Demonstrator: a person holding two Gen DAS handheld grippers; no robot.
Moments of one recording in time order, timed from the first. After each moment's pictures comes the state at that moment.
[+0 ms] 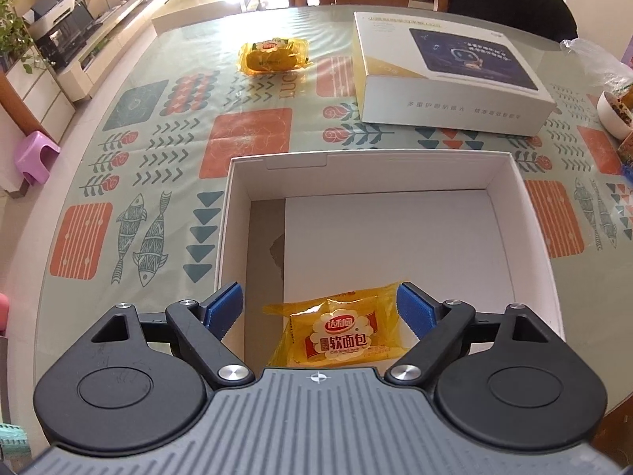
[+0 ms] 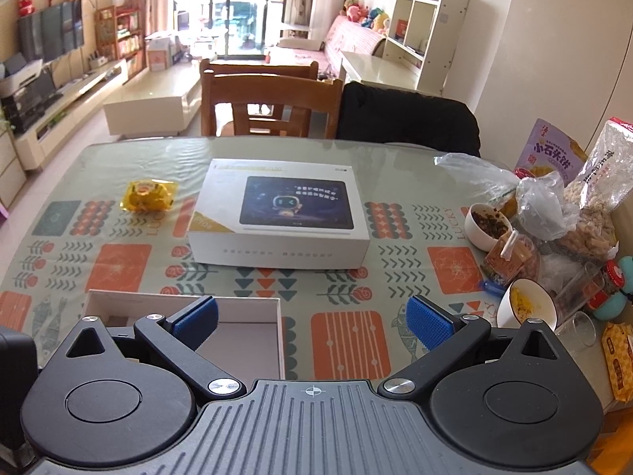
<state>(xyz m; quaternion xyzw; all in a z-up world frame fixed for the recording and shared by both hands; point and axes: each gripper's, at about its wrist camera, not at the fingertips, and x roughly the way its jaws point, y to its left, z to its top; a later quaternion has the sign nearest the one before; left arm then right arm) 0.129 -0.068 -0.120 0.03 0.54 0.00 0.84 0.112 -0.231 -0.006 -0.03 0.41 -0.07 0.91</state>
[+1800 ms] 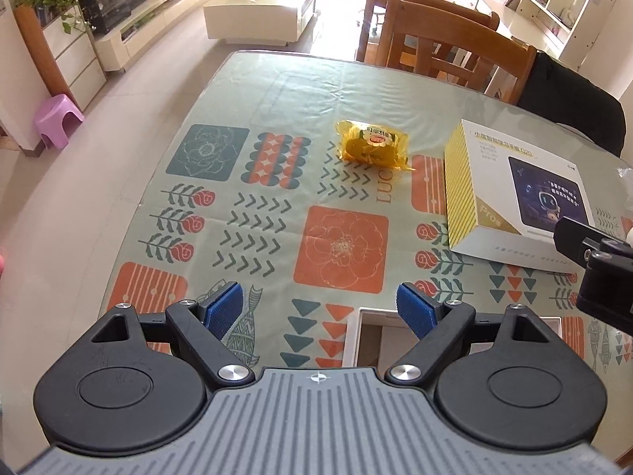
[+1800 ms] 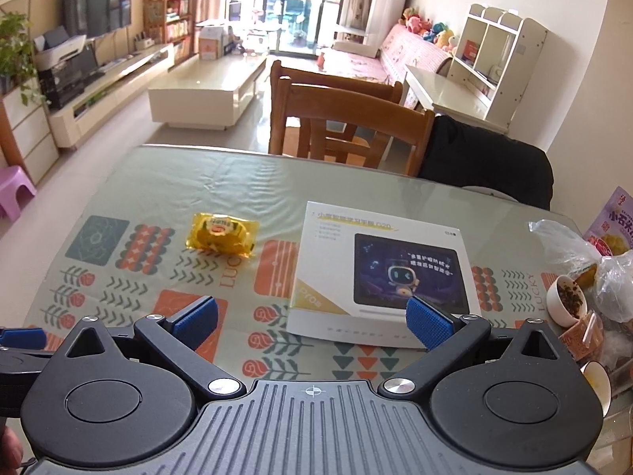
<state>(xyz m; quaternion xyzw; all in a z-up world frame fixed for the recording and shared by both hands) 0.233 0.054 -0.047 -0.06 0.52 0.04 0.85 0.234 -0.111 -0.007 -0.06 0.42 0.00 0.91</state>
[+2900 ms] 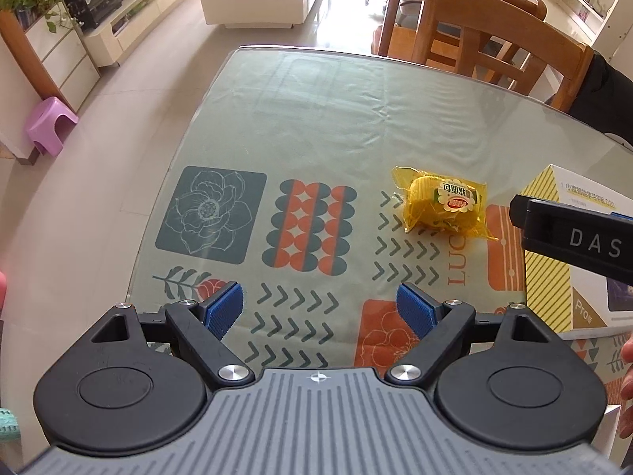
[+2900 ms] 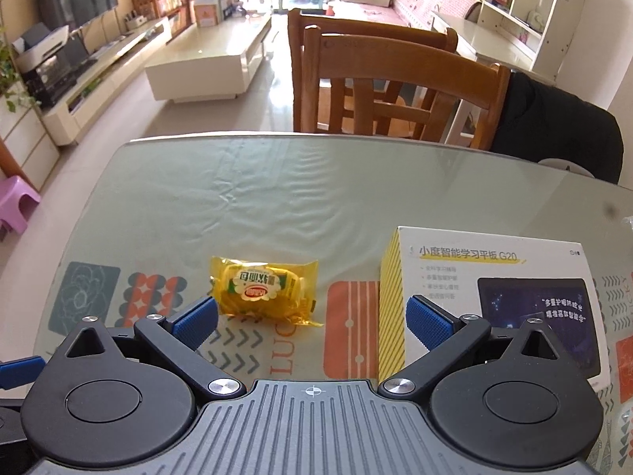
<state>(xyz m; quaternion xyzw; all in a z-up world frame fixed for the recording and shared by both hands) 0.377 0.111 -0.104 -0.04 0.55 0.05 0.83 0.401 -0.054 -0.089 -0.01 0.49 0.01 0.87</state>
